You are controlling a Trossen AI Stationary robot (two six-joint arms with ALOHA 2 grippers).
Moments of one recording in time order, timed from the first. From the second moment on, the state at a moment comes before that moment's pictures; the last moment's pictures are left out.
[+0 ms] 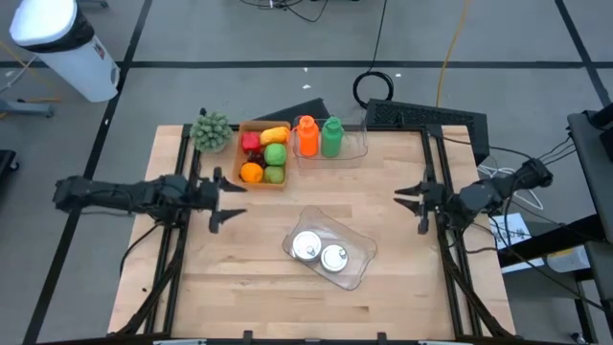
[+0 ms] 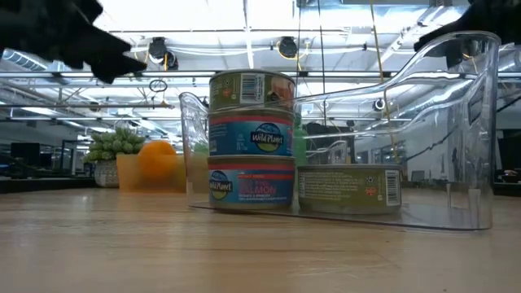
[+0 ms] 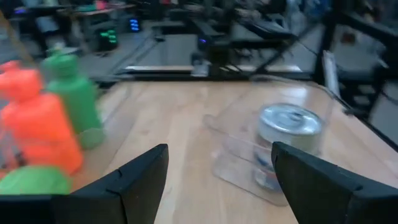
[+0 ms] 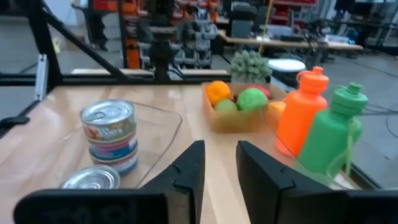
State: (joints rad) left arm -0.06 0.42 0.27 0.00 -0.07 0.01; right arm 0.44 0.25 0.37 -0.30 0.63 0.06
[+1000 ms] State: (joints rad) left arm 0.38 0.13 0.01 0.11 0.44 -0.07; right arm -0.10 0.11 0.02 0.12 0.20 0.04
